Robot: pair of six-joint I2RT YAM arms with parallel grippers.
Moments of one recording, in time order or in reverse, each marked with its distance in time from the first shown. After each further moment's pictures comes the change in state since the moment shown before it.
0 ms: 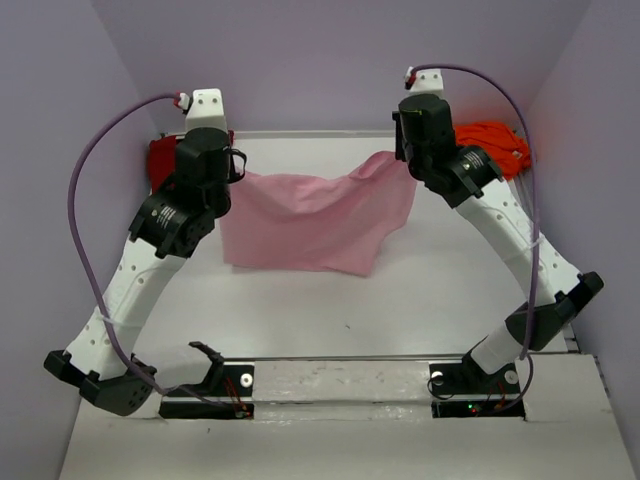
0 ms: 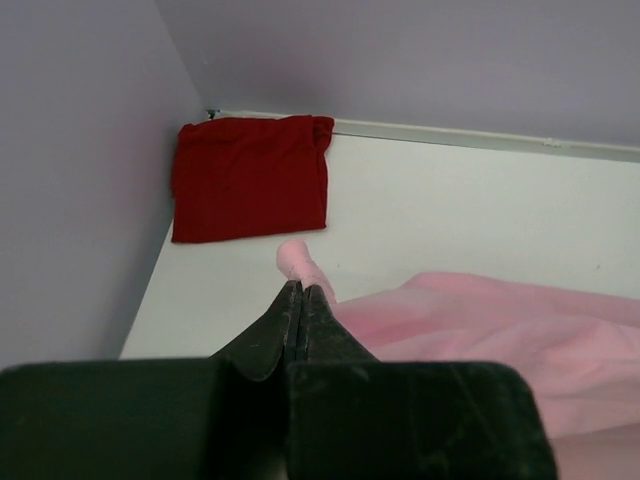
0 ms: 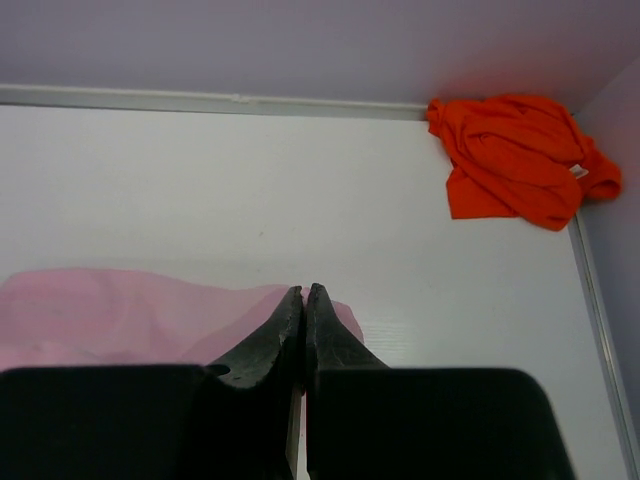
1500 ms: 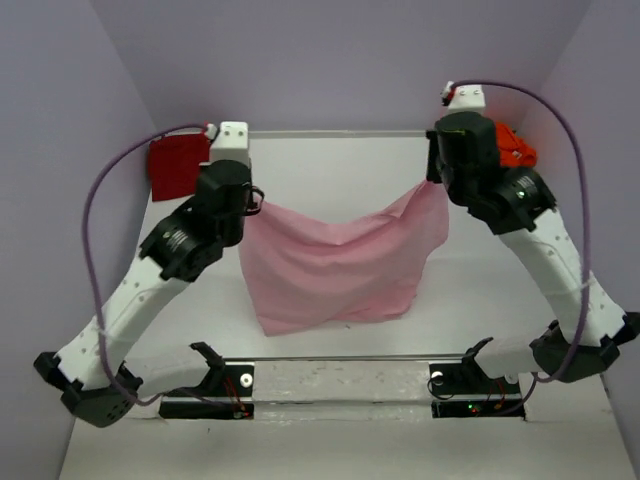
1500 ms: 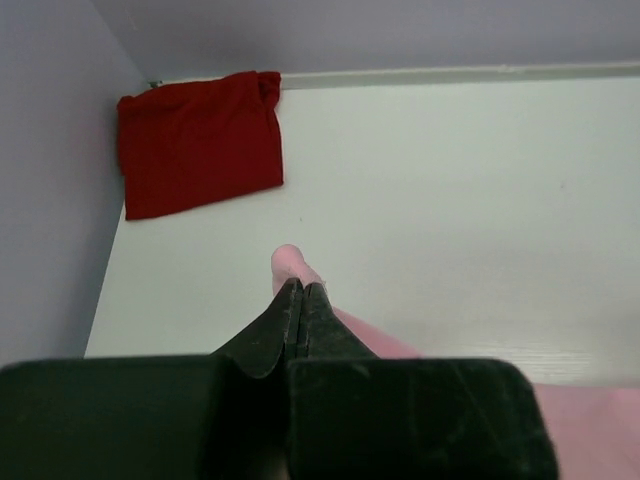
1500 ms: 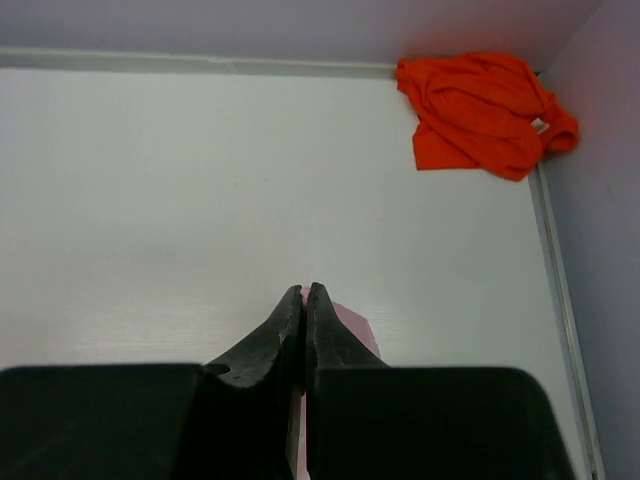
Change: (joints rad) left arm -0.175 -0.142 -0.123 -0.055 -0.037 -0.046; right arm 0.020 -0.264 0.013 -0.251 0.008 0.051
